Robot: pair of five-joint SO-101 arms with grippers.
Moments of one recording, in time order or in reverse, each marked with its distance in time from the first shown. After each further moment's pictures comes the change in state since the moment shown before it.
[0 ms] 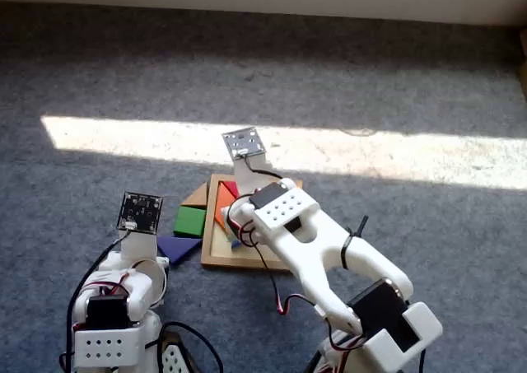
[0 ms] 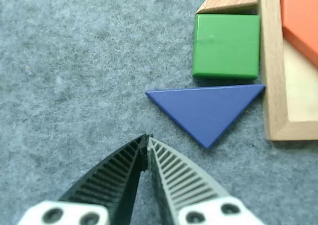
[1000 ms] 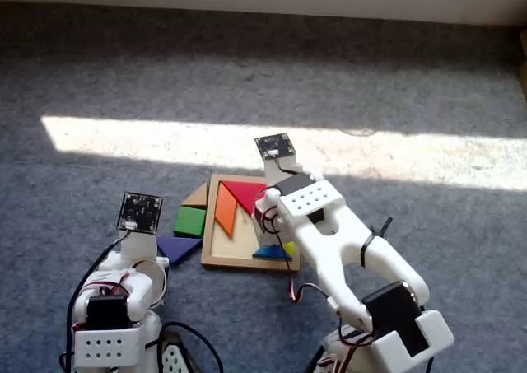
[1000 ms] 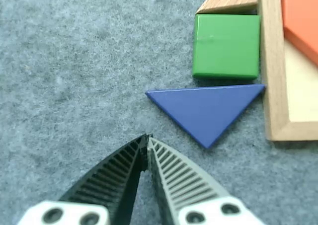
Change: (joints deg) left arm 0.0 0.0 0.0 0.0 0.0; right arm 8.6 -0.9 1.1 13.9 8.0
